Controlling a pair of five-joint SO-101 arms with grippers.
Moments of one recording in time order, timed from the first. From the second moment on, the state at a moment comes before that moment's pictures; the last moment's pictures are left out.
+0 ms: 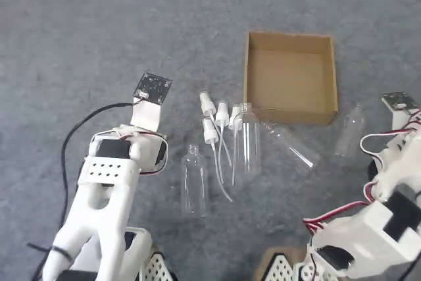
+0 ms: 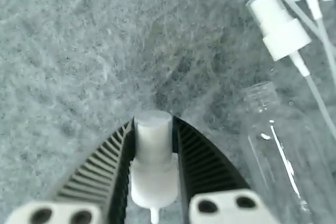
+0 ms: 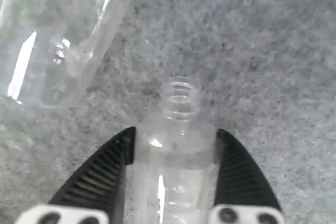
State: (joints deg) left arm -1.5 -35.0 60.8 54.7 -8.5; right arm 40.0 6.8 21.1 67.9 49.7
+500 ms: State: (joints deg) left arm -1.5 -35.0 54.4 56.7 -8.2; right arm 33.1 -7.9 12.8 82.2 46.5
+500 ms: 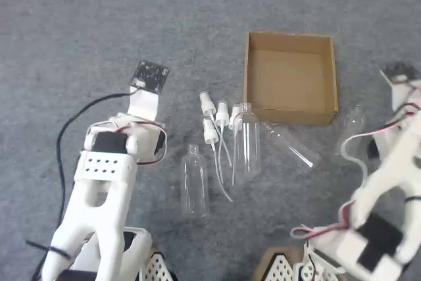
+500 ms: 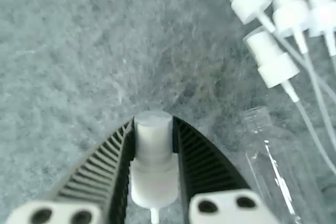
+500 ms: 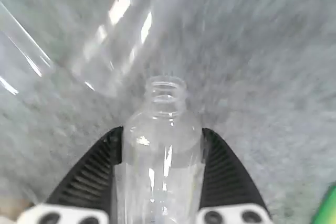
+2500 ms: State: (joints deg) left arm 1.6 -66.2 33.8 49.0 23.8; right arm -54.5 -57.5 62.6 32.4 11.1
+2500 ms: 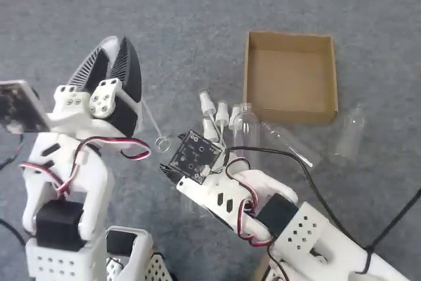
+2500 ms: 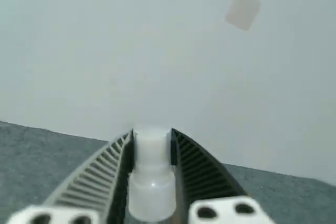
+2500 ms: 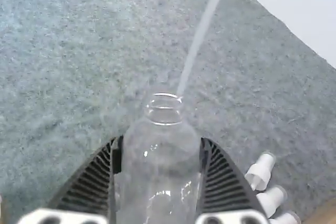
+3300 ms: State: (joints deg) left arm 3.1 -66.1 48.0 51.6 21.5; right arm -52.8 -58.3 67.2 27.8 11.1
